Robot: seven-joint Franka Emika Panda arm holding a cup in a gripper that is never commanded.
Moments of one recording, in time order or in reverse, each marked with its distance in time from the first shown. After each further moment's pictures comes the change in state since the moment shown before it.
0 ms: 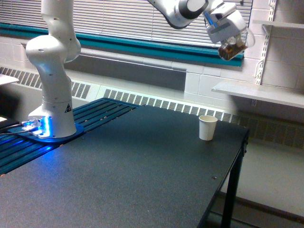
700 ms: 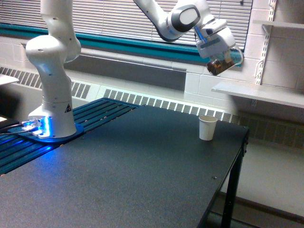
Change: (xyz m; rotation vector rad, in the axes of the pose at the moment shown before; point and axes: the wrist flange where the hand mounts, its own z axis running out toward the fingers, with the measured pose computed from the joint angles) arm -0.053 0.023 0.024 -0.048 -0.055 -0.058
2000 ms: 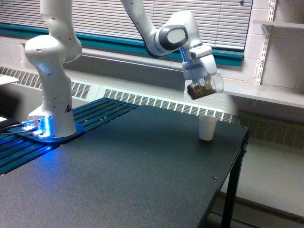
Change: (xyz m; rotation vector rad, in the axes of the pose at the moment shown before) arm -0.076 0.061 0.051 -0.123 -0.165 0.026
